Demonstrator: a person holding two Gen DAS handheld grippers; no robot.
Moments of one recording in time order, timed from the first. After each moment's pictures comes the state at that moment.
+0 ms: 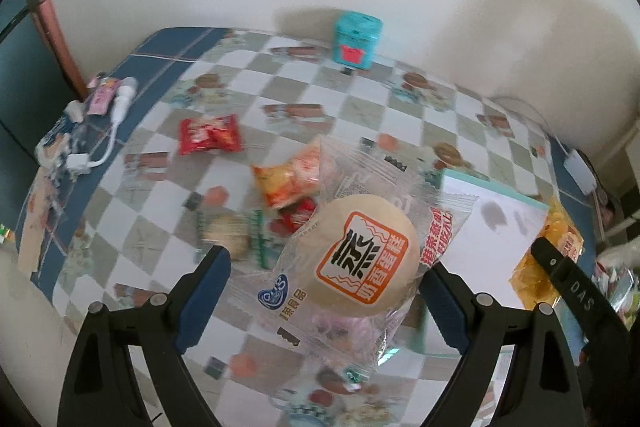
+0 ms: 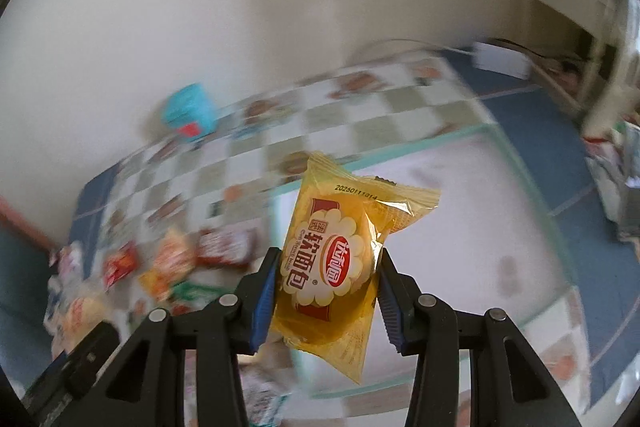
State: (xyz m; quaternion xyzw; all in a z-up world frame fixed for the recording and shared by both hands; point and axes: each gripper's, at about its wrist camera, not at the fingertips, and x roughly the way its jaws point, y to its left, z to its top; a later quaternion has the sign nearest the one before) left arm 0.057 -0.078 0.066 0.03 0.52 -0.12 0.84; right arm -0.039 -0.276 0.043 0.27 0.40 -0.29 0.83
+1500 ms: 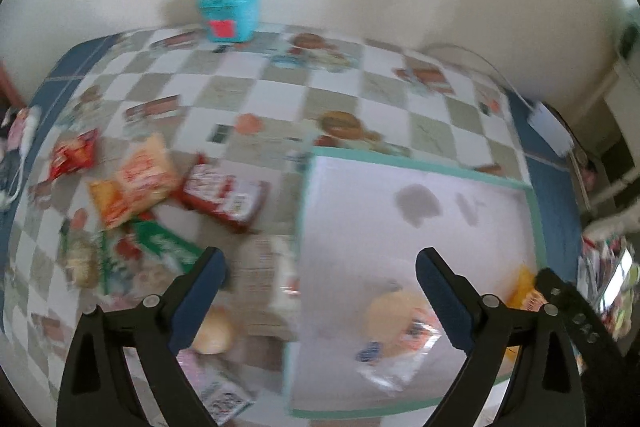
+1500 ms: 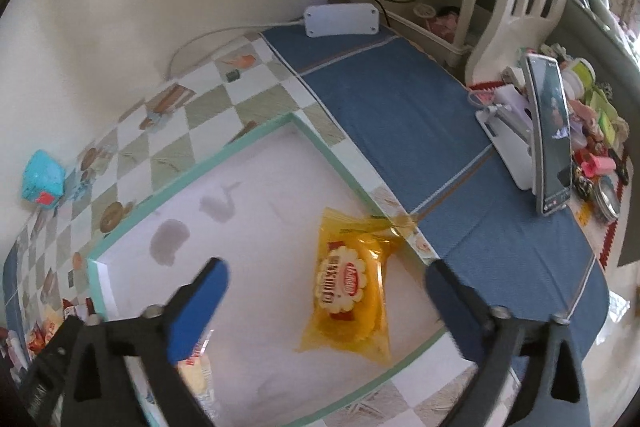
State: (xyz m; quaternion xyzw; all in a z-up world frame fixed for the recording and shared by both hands) left arm 0.066 -0.202 0.012 0.05 0.53 -0.18 0.82; right arm -0.084 -0.387 0.004 0.30 0.41 -0.42 0.75
